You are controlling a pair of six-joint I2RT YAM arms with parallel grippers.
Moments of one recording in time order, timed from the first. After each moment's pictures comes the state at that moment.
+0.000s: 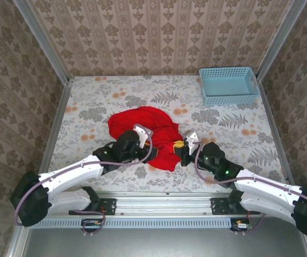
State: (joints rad) left arm -0.92 1.13 0.63 -0.16 0.07 -0.34; right arm 0.81 0.89 0.33 0.35 0.00 0.17
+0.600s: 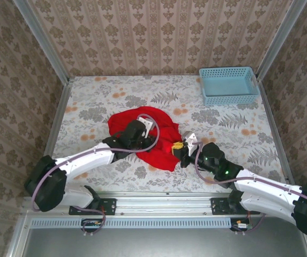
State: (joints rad) left arm -0.82 1.35 0.77 -0.15 0.01 -0.33; right arm 0.82 0.89 0.33 0.35 -0.03 0.19
